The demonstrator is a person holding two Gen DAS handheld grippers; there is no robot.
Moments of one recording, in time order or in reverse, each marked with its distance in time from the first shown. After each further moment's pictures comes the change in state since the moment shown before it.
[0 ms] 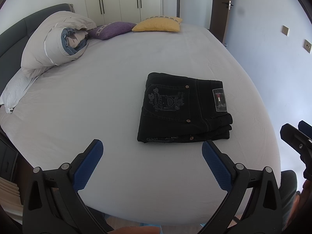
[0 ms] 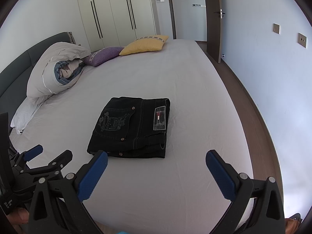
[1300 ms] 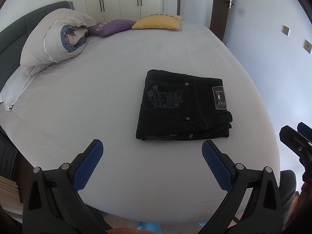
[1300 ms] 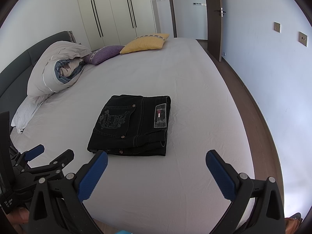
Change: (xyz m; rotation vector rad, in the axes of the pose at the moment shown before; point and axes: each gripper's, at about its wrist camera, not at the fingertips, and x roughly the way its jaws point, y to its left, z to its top) left arm 0.003 0.005 -0.004 -0.004 0.016 -0.011; right arm 0.000 0.001 -0.007 0.002 0.008 0.001
